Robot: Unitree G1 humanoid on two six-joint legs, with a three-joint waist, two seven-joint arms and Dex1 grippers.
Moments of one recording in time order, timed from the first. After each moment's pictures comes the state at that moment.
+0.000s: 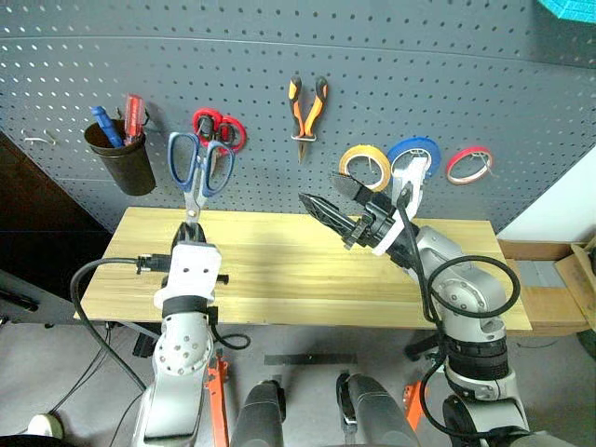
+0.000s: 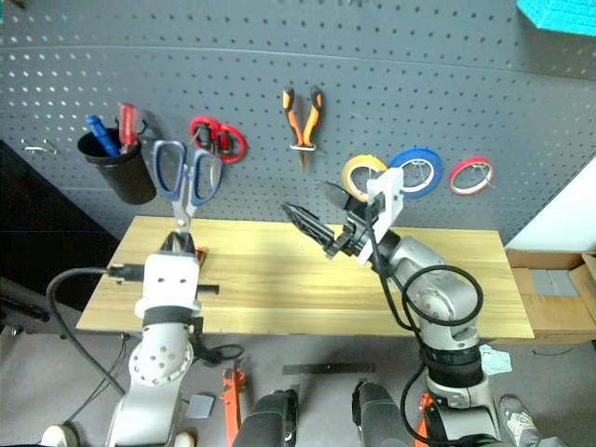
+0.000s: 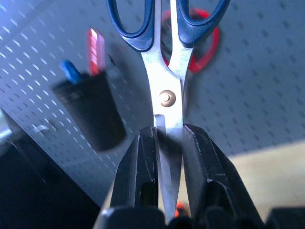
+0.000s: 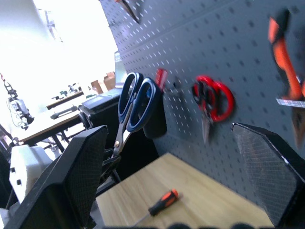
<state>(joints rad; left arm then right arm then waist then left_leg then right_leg) 0.03 0.23 0.04 -0.48 0.32 0.25 0.13 -0.52 -0.10 0.03 -0.31 0.60 0.63 0.54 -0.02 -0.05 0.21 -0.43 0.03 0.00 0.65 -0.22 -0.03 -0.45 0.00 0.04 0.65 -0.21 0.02</state>
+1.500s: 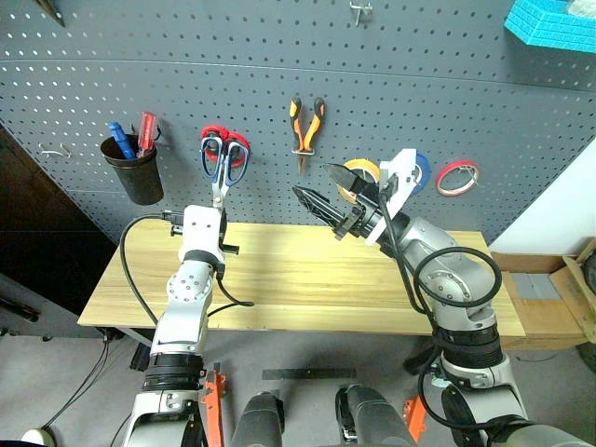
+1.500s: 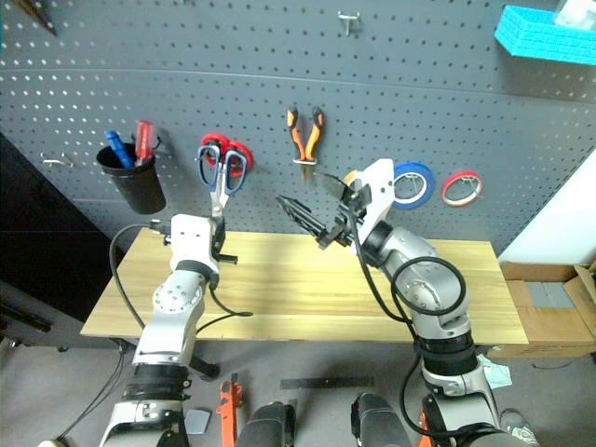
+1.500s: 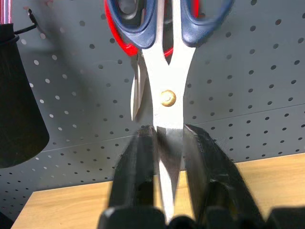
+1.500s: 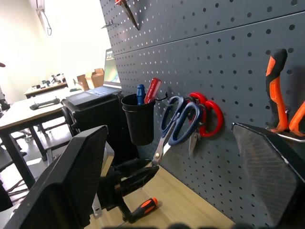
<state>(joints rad) -0.34 0.27 0.12 0.16 0.07 0.09 -0.05 -0.55 -0.12 0.06 -0.27 0.53 0.58 0.50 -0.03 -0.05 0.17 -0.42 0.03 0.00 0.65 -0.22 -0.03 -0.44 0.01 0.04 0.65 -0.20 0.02</state>
